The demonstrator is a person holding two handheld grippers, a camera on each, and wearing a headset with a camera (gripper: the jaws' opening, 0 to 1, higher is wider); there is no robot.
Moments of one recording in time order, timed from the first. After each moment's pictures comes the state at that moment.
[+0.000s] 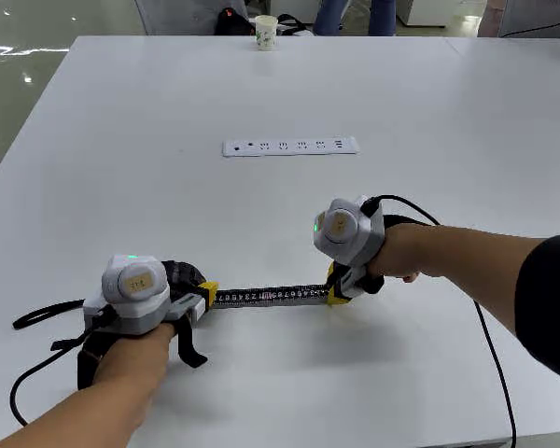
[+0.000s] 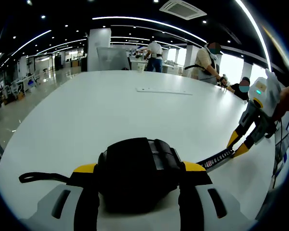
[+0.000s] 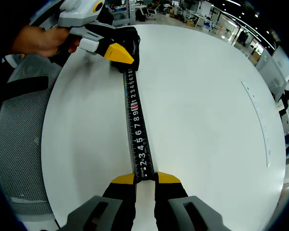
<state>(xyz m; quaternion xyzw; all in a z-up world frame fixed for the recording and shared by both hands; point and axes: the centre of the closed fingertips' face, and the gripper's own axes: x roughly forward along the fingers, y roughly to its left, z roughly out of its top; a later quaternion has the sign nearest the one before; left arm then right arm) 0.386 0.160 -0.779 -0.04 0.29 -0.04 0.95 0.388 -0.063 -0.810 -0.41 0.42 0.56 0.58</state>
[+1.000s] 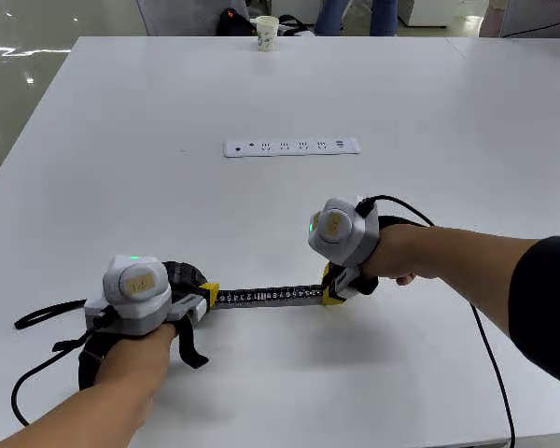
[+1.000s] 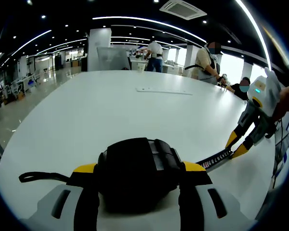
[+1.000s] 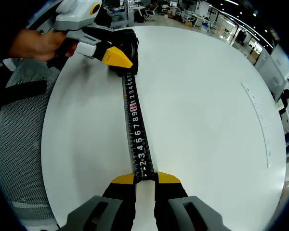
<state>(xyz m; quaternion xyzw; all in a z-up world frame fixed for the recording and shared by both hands) 0.384 0.159 -0.779 -0.04 0.29 -0.04 0.95 0.387 -0.054 -0.810 -0.40 0.42 0.56 0.59</state>
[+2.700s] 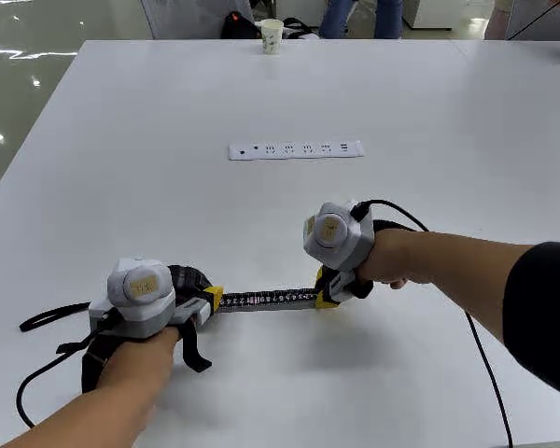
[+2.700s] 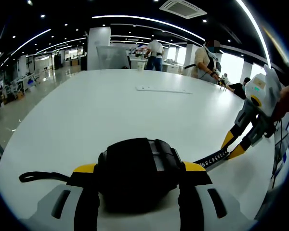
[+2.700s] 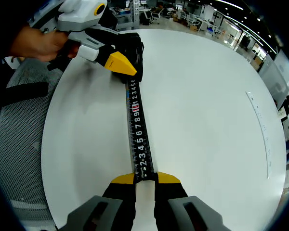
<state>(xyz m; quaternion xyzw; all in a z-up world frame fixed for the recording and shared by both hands) 0.383 0.159 -0.780 -0.04 0.30 -0.04 0.95 0.387 -0.036 -0.811 -0.40 0.41 0.58 0.58</state>
